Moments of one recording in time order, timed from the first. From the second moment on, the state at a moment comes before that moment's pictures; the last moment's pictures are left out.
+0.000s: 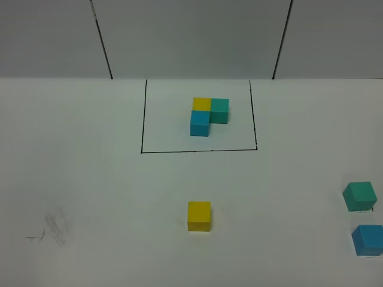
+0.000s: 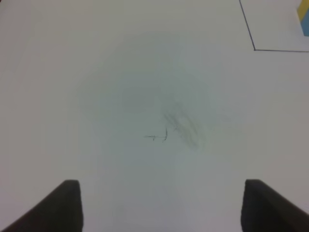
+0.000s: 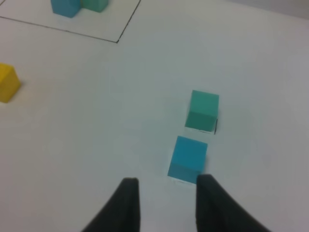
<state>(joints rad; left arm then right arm) 0.00 -0.01 -0.51 0.01 1.07 -0.06 0.12 -0.01 -0.50 0.07 1.07 -0.17</state>
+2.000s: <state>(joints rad) 0.00 -0.01 -0.51 0.01 1.07 -0.06 0.12 1.25 -0.85 -0.18 0.61 0.07</state>
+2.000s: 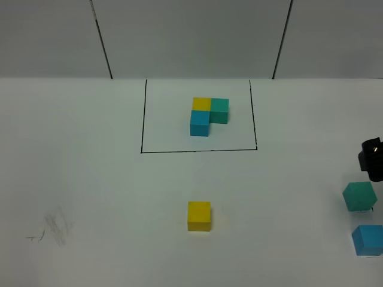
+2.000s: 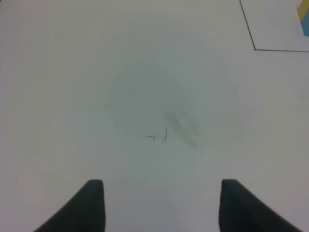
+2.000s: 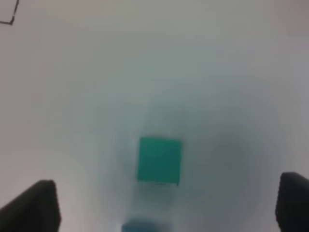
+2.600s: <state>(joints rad) 0.00 -0.01 -0.51 0.01 1.07 -0.06 0.12 1.44 -0.79 -0.19 0.51 0.20</state>
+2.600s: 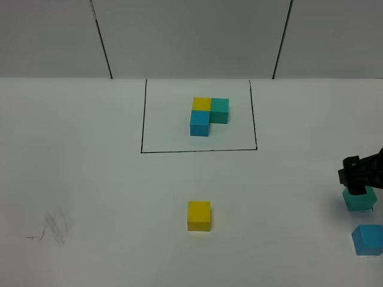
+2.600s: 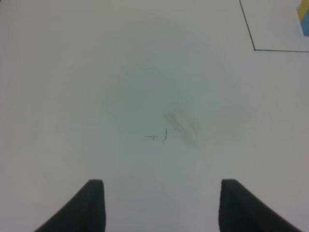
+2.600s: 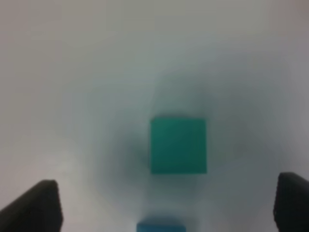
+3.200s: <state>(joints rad) 0.00 -0.01 -0.51 0.01 1.07 -0.06 0.08 1.69 -0.79 -0.16 0.36 0.20</state>
